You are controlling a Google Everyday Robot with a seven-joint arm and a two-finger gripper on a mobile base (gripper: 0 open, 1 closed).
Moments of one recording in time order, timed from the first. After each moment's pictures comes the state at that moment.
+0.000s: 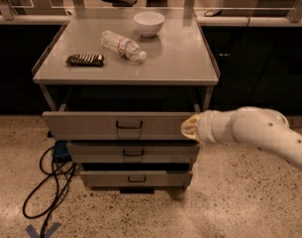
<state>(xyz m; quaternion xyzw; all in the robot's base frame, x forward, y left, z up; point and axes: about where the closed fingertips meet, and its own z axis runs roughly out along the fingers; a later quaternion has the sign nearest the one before) 0.595 -0.132 0.689 -0.63 0.67 -0.04 0.40</state>
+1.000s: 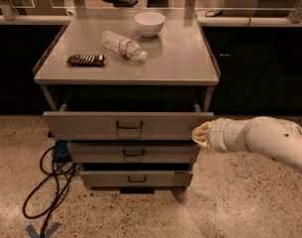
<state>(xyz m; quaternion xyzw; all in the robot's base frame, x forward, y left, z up) 0.575 -0.167 0.679 -0.62 0.68 -0.05 0.39</state>
